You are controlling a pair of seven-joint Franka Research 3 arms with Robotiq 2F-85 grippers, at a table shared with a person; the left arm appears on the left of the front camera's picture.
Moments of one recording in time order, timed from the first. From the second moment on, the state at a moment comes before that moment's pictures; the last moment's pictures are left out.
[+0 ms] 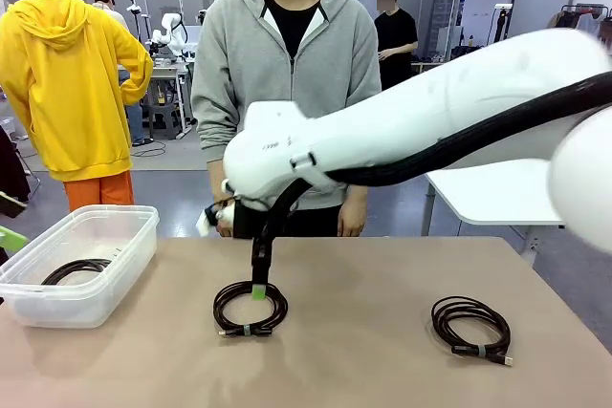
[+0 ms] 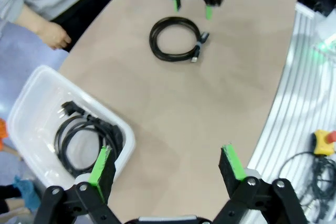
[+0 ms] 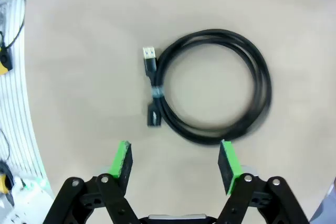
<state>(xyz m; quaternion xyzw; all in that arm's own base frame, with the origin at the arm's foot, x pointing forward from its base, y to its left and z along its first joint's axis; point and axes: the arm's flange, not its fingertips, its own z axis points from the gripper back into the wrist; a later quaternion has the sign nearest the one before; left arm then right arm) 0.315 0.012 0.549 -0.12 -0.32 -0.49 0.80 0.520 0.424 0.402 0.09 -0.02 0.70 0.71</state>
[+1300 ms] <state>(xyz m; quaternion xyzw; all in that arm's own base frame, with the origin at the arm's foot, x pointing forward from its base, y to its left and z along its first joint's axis) 0.410 -0.280 0.461 0.02 -0.15 -0.65 0.75 0.384 -0.035 0.480 0.17 -0.41 0.41 0.79</state>
